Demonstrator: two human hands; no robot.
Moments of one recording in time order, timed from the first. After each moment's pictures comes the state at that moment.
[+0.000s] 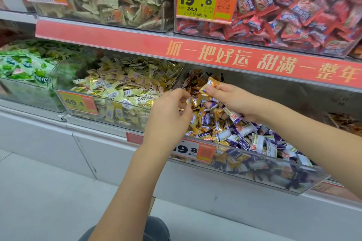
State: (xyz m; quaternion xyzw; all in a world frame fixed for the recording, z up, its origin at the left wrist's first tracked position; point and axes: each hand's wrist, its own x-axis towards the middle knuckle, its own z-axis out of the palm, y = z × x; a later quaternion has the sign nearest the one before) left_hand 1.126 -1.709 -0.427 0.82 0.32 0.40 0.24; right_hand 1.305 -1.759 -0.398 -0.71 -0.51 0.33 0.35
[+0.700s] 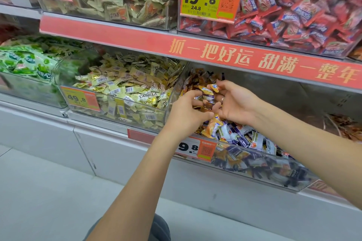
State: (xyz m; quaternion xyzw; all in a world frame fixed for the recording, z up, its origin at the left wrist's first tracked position) left_hand 1.156 -1.708 -0.433 0.75 0.33 0.29 0.50; right_hand 1.296 -1.753 -0.404 -0.52 -0.19 0.55 0.62
